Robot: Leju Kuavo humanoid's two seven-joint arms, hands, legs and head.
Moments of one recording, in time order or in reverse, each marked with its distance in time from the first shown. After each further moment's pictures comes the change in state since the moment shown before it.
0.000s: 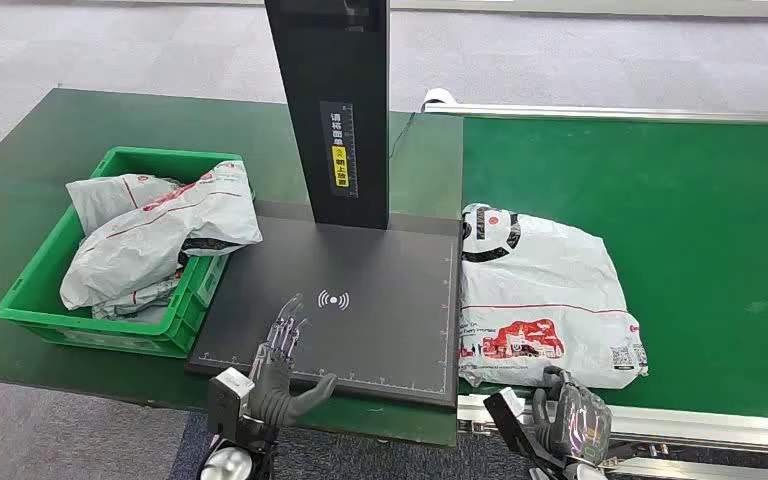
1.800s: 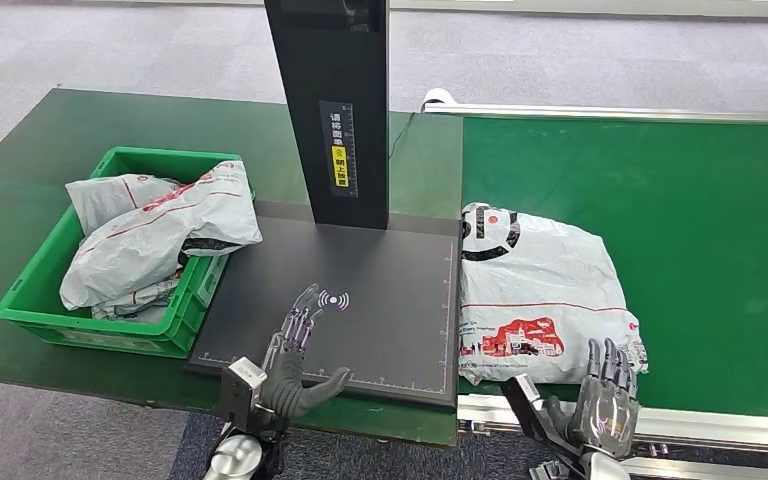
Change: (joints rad) left arm -0.047 -0.009 -0.028 0.025 -0.014 -0.022 0.000; right arm 0.019 -0.074 0.135 -0.064 0.104 0.000 0.257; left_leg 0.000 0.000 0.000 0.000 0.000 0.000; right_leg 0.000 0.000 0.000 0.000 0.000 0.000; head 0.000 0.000
